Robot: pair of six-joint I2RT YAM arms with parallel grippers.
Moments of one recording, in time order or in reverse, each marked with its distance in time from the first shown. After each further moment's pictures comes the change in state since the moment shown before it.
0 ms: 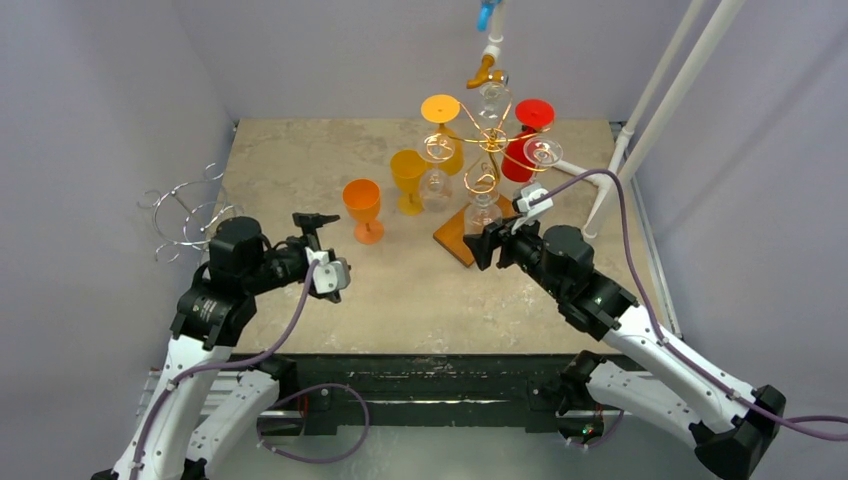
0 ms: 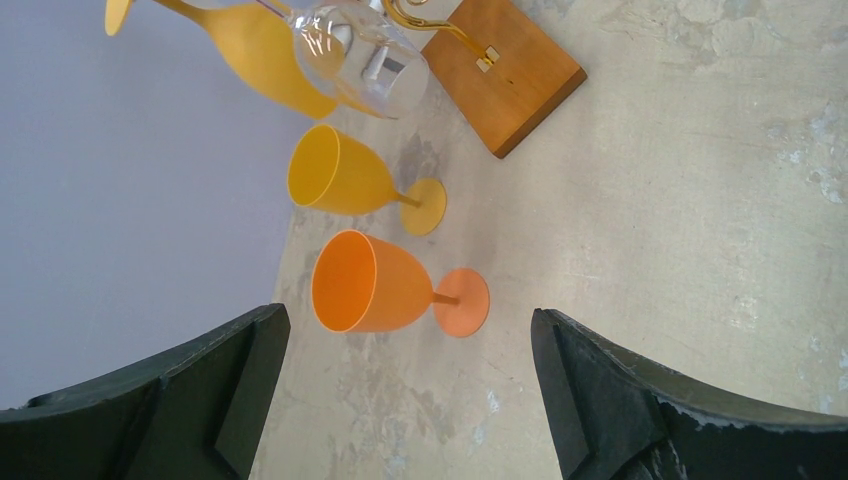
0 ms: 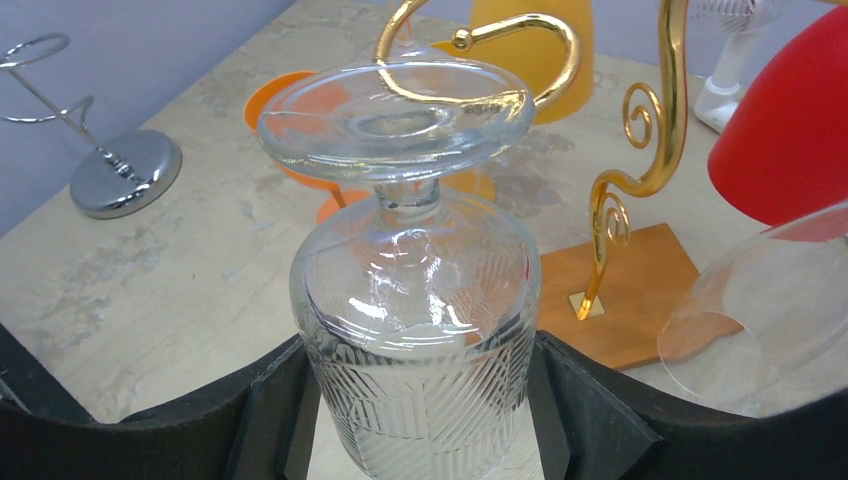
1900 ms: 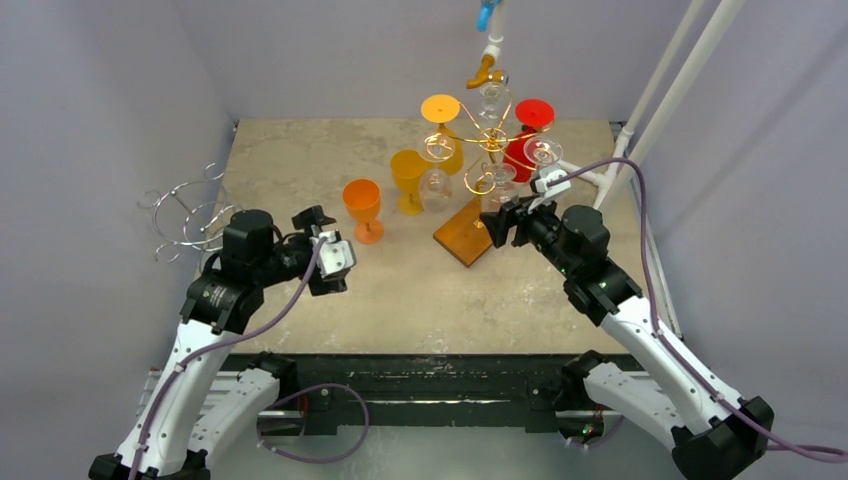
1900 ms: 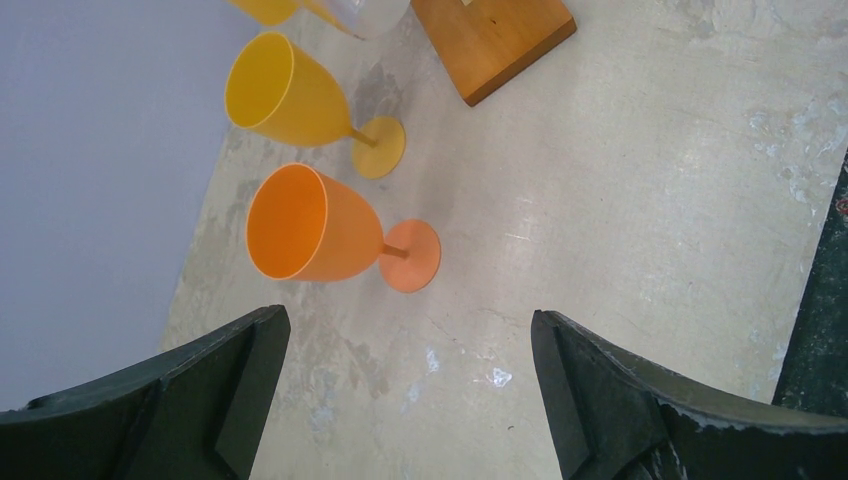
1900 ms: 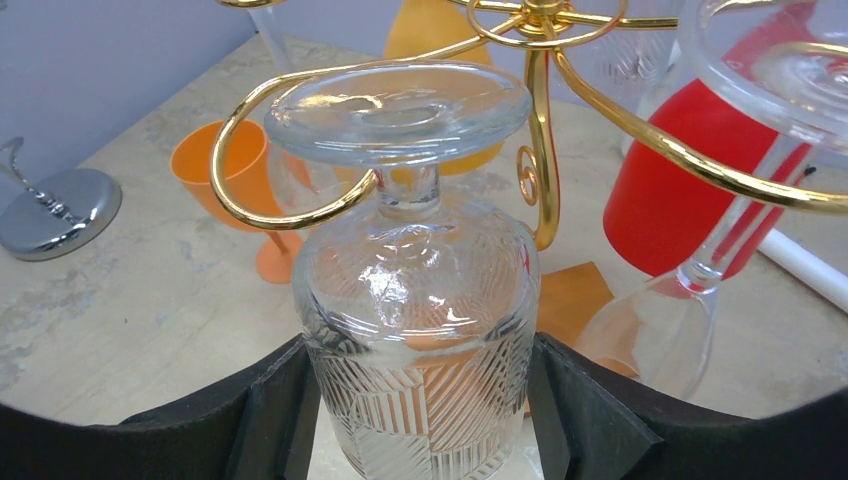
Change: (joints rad) left arm 0.000 0.049 -0.014 -0.039 -0.087 -0.107; right arm -0.237 0.035 0.018 0.064 -0.167 -0.074
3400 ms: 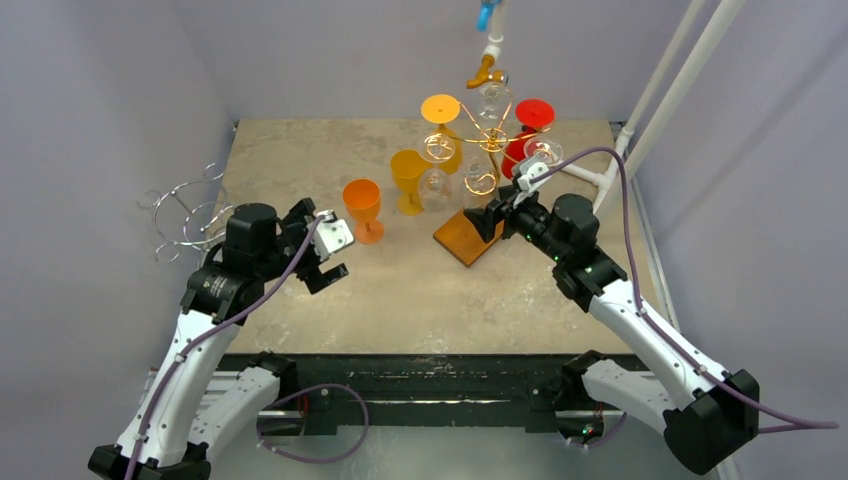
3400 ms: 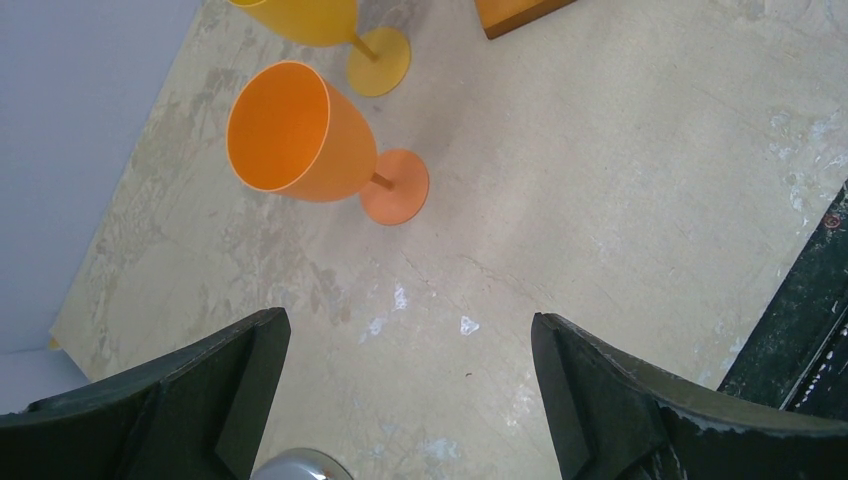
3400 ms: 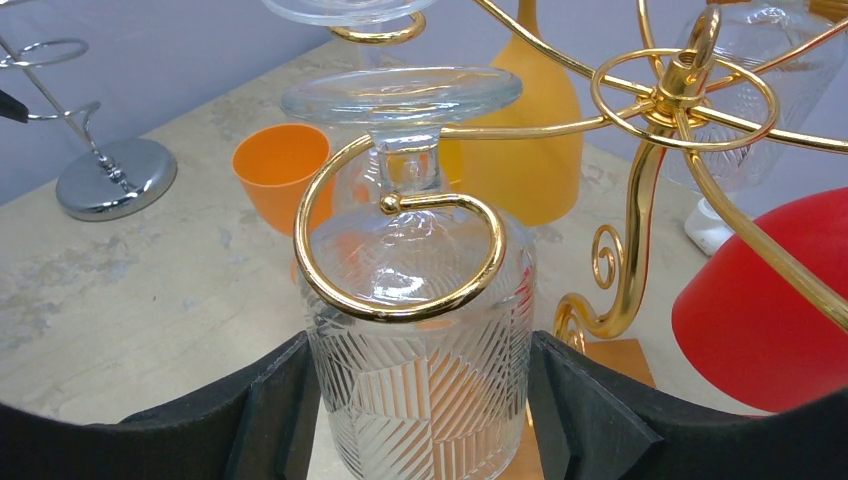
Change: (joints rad) left arm 0.000 0.059 0.053 -0.076 -0.167 -0.183; right arm -0.017 0.131 0.013 0.172 -0.210 -0.090
